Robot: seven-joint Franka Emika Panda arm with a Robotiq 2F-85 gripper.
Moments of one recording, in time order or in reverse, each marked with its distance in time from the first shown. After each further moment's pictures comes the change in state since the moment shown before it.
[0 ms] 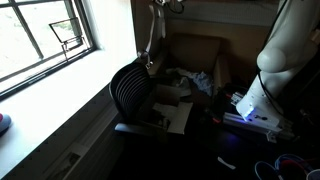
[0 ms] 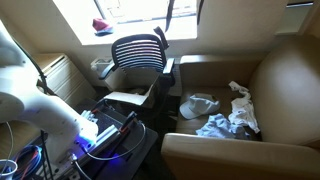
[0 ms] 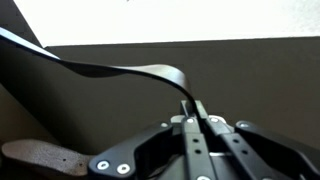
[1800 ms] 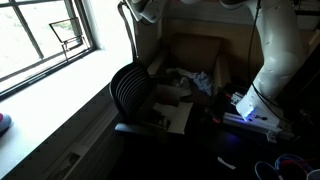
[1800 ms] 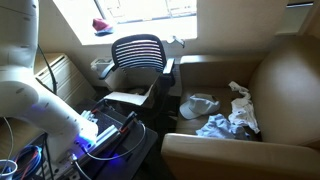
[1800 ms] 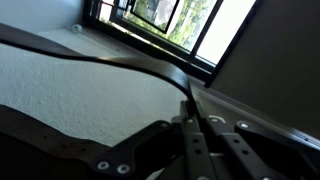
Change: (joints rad) arm 0.313 0.388 -0.005 0.356 -0.417 0.325 -0.148
